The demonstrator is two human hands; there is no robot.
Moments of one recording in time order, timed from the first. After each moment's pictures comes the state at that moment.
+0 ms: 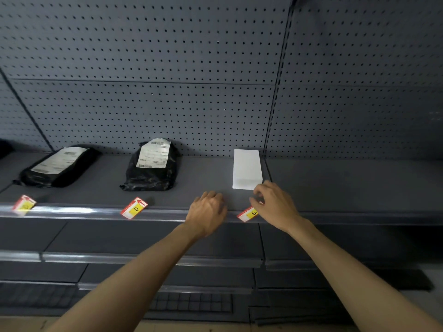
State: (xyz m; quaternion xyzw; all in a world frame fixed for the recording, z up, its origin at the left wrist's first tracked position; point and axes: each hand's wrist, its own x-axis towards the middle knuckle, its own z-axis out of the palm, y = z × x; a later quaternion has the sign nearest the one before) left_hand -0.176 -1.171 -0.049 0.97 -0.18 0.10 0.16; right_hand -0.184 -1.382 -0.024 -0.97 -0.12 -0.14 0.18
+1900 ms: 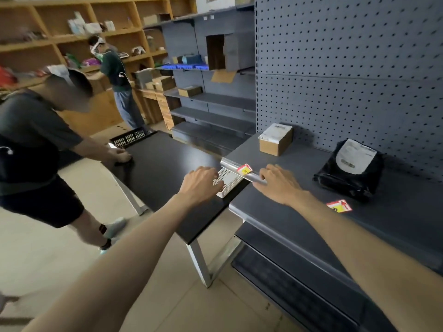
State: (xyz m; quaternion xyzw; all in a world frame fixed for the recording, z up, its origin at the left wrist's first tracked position) left_hand -0.294 -0.017 0.050 0.97 0.17 0.15 0.03; right_hand -0.149 -0.203 0.025 -0.88 -0.45 -0.05 0.13
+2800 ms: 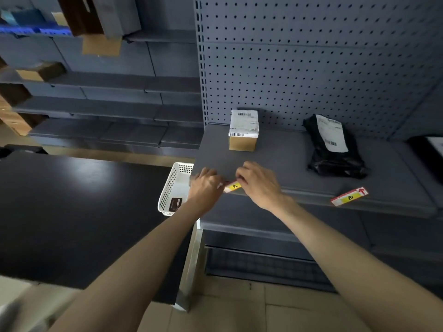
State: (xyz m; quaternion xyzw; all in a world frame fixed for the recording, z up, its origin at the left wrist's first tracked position) left_hand -0.095 0.118 -0.062 0.98 -0.11 0.11 0.15; right_hand -0.090 -0.054 -0.026 -0.96 -0.24 -0.11 0.11
